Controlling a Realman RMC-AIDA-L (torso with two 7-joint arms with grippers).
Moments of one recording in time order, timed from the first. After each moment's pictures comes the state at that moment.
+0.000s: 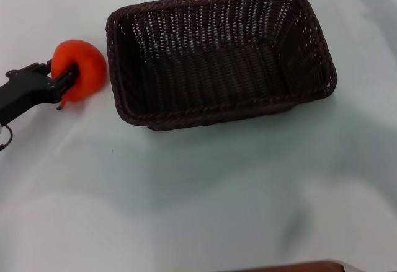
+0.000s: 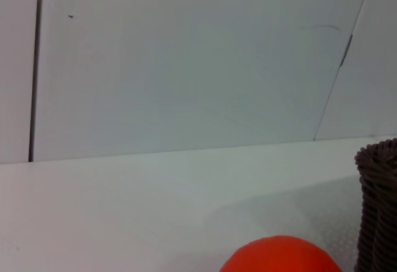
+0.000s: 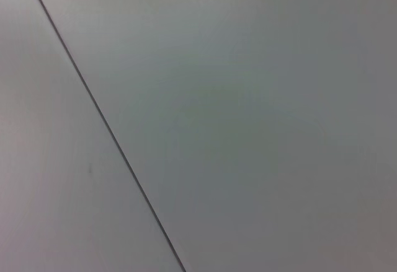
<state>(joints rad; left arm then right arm) -0.33 -2.09 -2.09 -0.52 1.38 -0.94 1.98 0.38 2.08 -0.21 -0.55 1.71 1.46 1.40</state>
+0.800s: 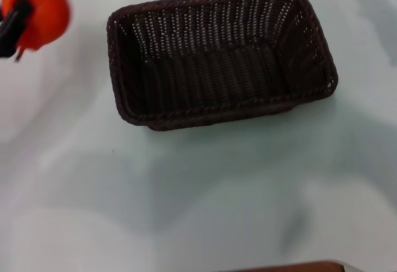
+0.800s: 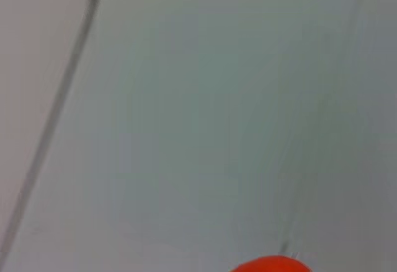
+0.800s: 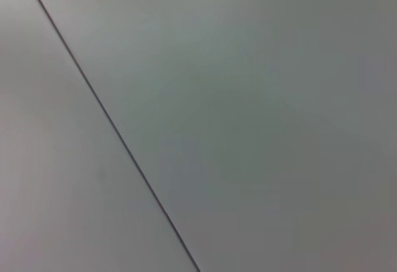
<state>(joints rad) -0.29 -2.14 -2.43 -0.61 1.37 -1.37 1.98 0.41 2.08 -0.21 -0.53 1.71 1.47 1.41</state>
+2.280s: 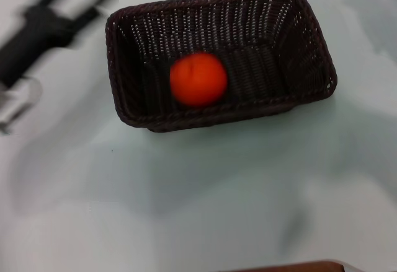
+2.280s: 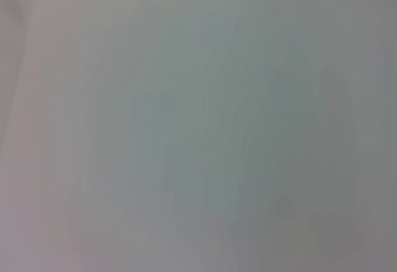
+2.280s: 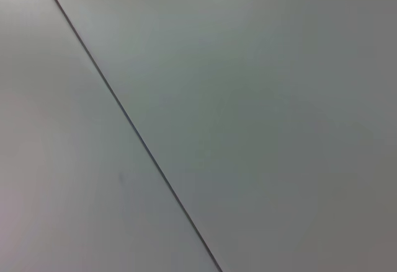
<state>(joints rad) -0.36 -2.17 -2.28 -0.45 1.15 -1.39 2.16 0.46 2.08 -0.21 -0.50 1.71 1.46 1.41</state>
